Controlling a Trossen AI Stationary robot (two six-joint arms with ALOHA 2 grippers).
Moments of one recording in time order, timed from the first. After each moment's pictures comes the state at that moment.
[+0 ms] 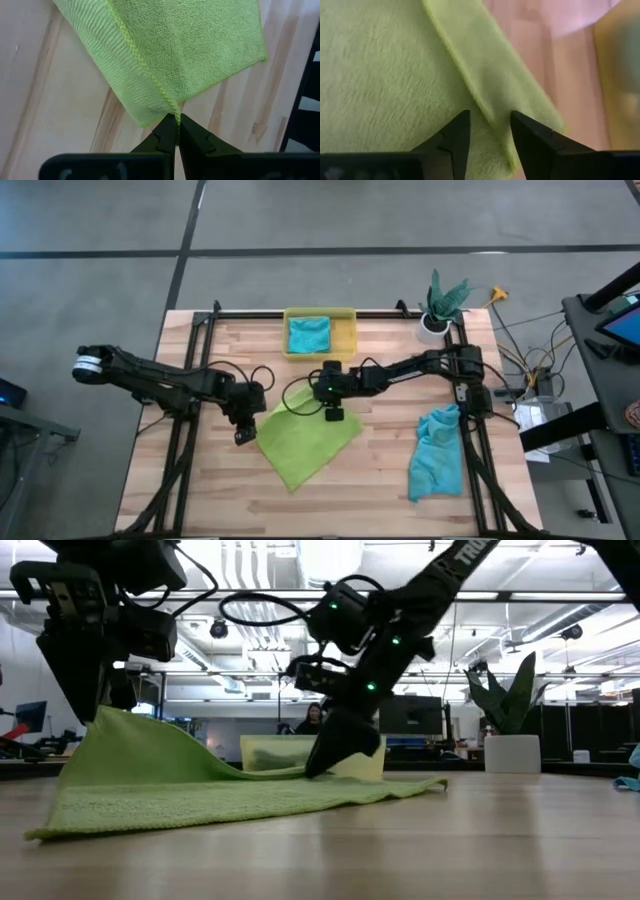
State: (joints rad) left arm -0.07 1.13 0.62 -0.61 0.33 -0.52; right arm -0.06 2.03 1.21 -0.10 0.15 -0.25
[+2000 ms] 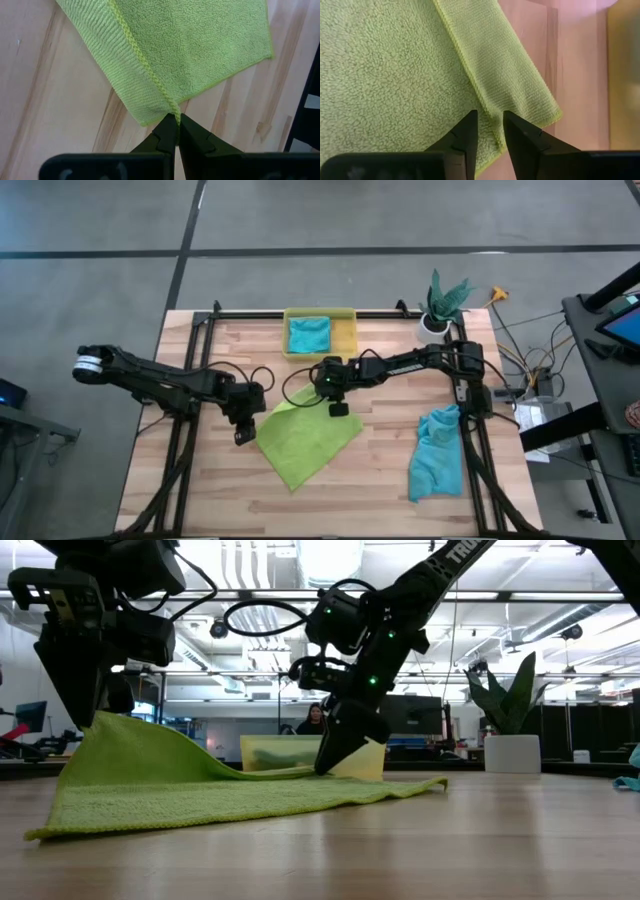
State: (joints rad) left arm -0.07 1.14 0.61 -0.61 0.33 -0.52; right arm -0.11 2.02 1.27 -0.26 0.05 -0.31
